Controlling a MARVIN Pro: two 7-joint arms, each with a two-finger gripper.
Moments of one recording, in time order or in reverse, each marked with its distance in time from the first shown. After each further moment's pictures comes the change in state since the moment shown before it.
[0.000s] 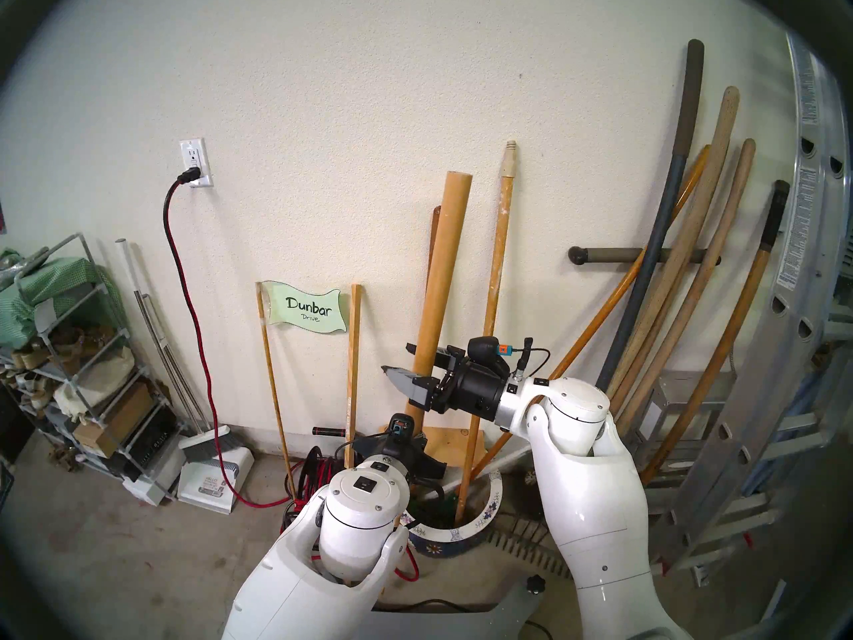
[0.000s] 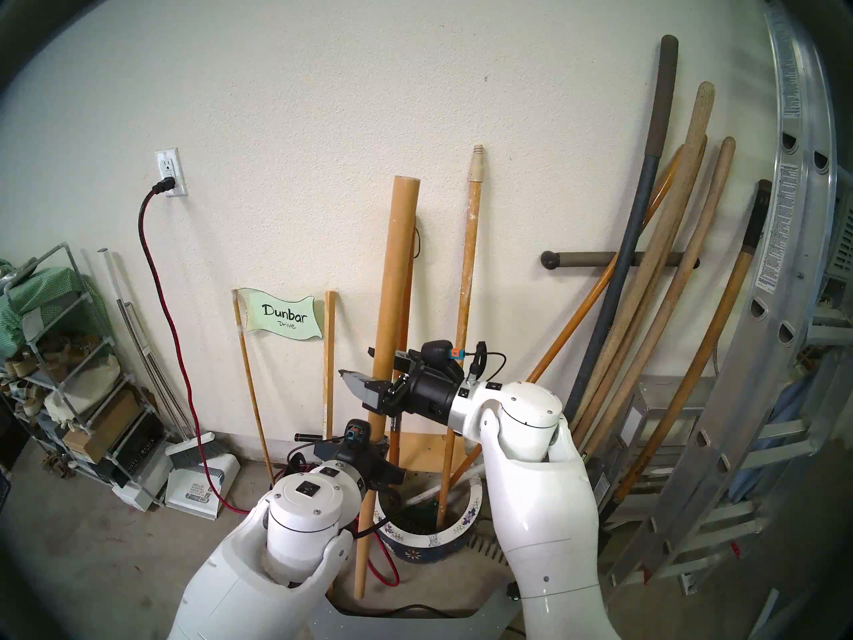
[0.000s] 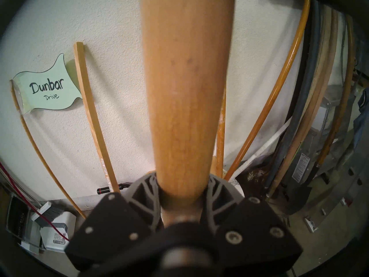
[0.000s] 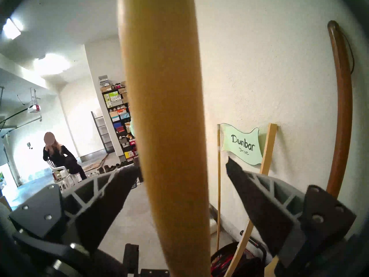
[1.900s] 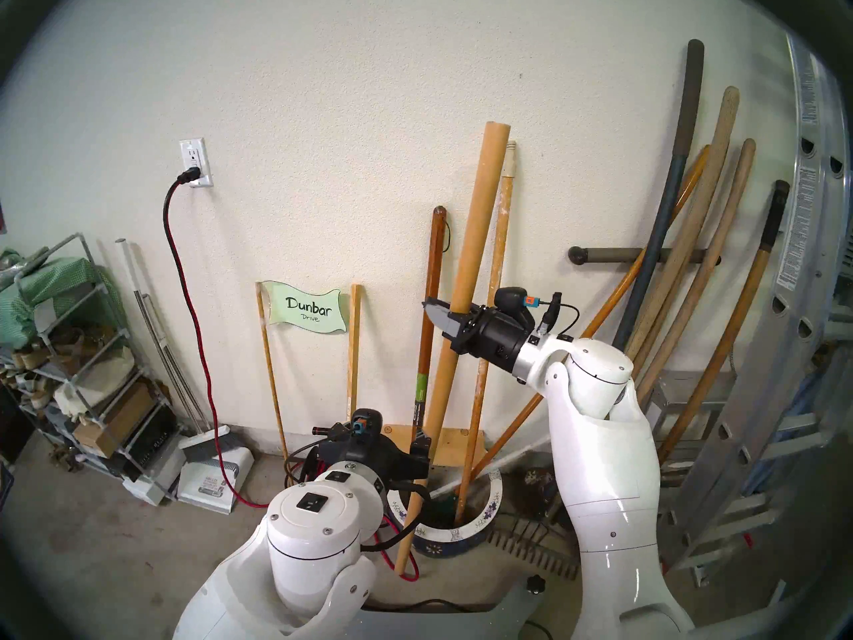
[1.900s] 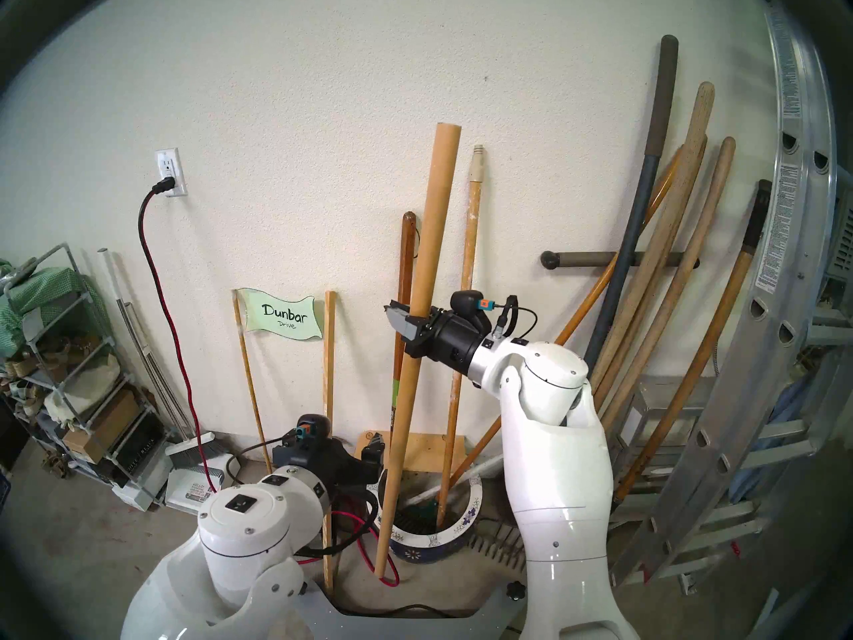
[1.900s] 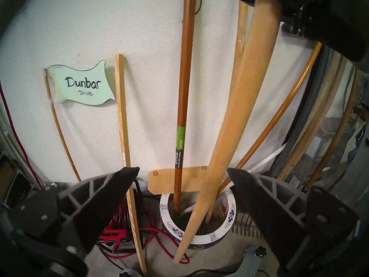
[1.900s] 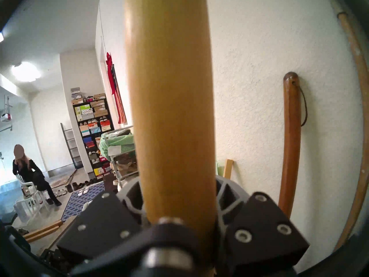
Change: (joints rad) left arm 0.148 0.136 -0.021 -0.337 -0.274 0.052 0.265; right arm 0.105 -0.021 0.099 -0.064 0.013 0.081 -0.113
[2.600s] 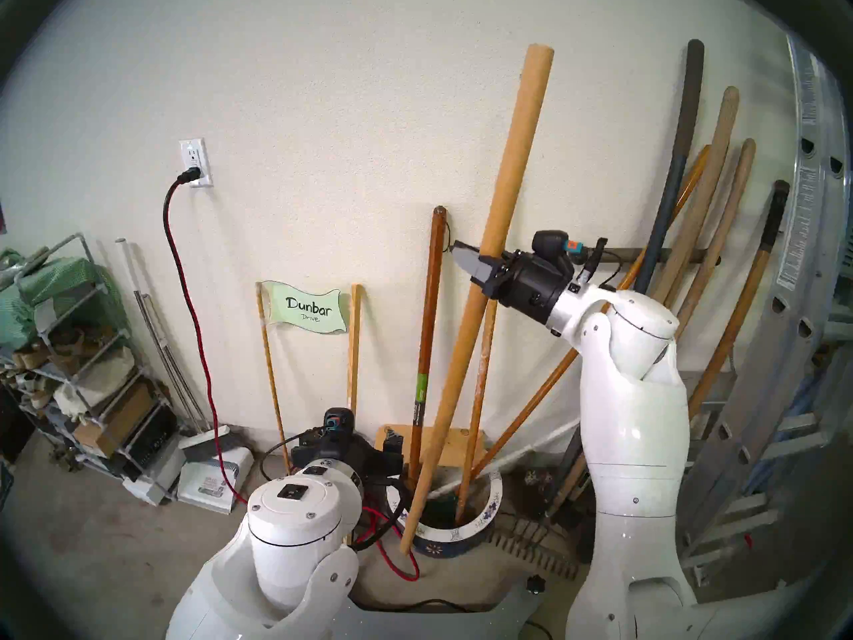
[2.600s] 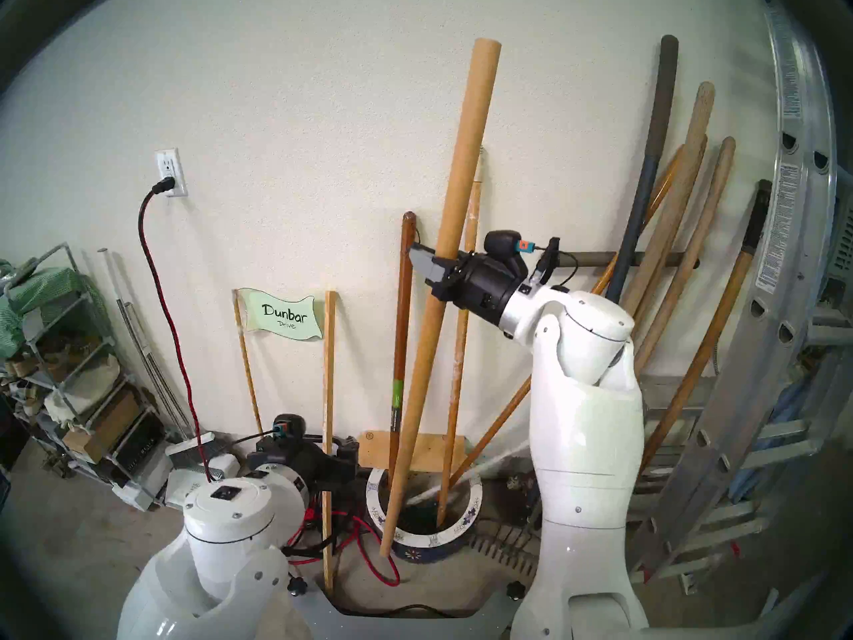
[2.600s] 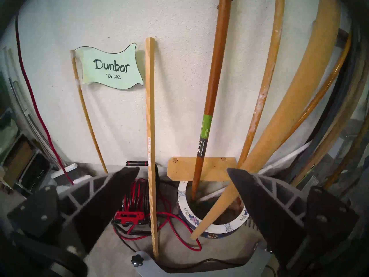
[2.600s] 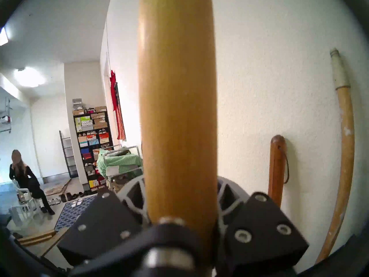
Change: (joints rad) left arm 0.026 -0.039 -0.063 -0.007 -0.042 0.074 0.086; right arm 0.128 0.003 0.086 -0.114 0.032 0.154 0.029
